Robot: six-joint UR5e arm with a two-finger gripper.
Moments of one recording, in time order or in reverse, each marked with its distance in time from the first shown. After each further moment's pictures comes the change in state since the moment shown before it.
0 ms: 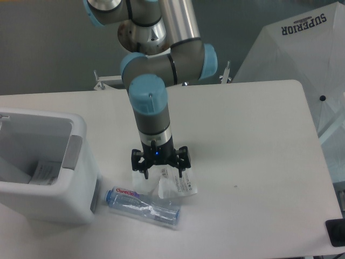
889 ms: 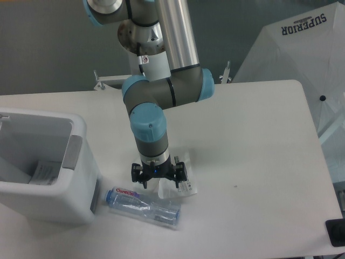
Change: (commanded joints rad) arm -0.011 -0.066 0.018 0.031 0.009 0.000
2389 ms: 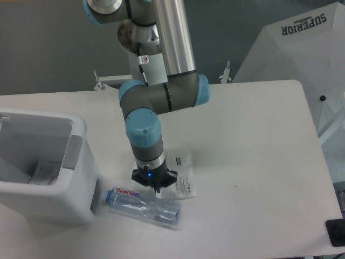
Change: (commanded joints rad) arm -0.002 0.030 -0.011 -0.017 -0.015 0.118
